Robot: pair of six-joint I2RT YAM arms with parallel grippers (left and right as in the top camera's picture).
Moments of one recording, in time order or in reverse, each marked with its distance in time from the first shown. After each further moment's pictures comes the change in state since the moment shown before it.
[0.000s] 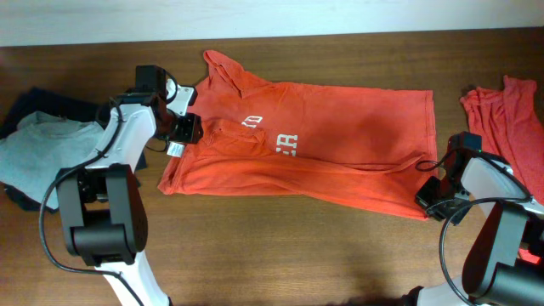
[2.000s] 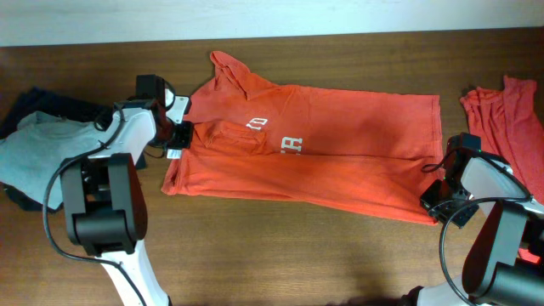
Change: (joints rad) left arm 0.032 0.075 -0.031 0.063 -0.086 -0.021; right arm 0.000 0.002 0.000 -0.026 0.130 0.053
